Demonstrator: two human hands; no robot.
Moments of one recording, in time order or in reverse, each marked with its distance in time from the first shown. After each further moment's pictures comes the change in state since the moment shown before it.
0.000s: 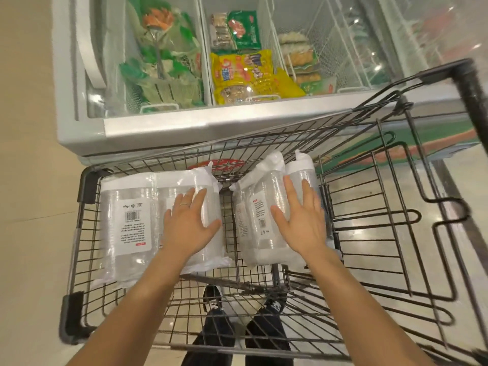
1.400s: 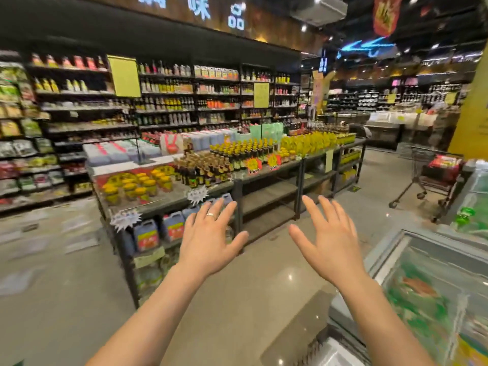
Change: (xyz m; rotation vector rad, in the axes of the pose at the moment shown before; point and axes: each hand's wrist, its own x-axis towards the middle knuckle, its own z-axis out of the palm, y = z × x) left_hand -0.474 -0.081 -0.376 0.309 1.020 -0.660; right_hand -0.258 -0.424 -0.305 0.135 0.324 -1.266
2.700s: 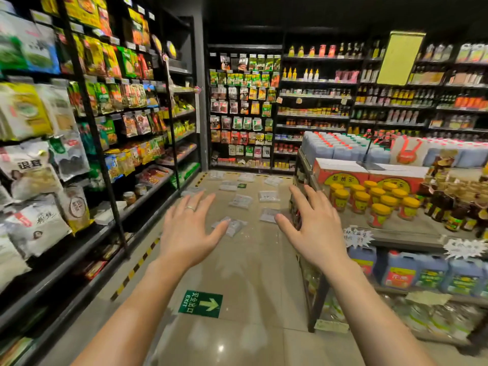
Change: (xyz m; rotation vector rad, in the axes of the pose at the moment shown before) left_hand -0.166 -0.686 -0.104 0.294 0.131 -0.851; right_hand 0.108 -0.720 0.325 0.434 -0.212 -0.752
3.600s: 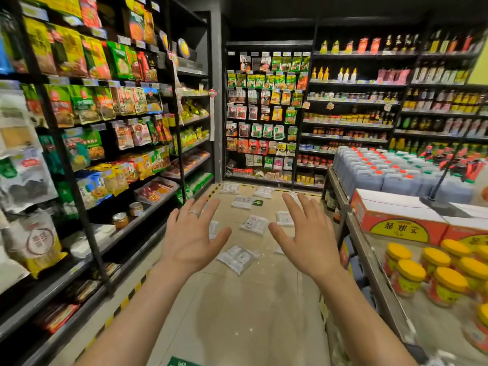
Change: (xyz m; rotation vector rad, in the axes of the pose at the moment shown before) left_hand 0.413 -0.028 0.207 0.083 0.006 -0.050; right_hand 0.412 0.111 0.223 0.127 -0.098 -0.078
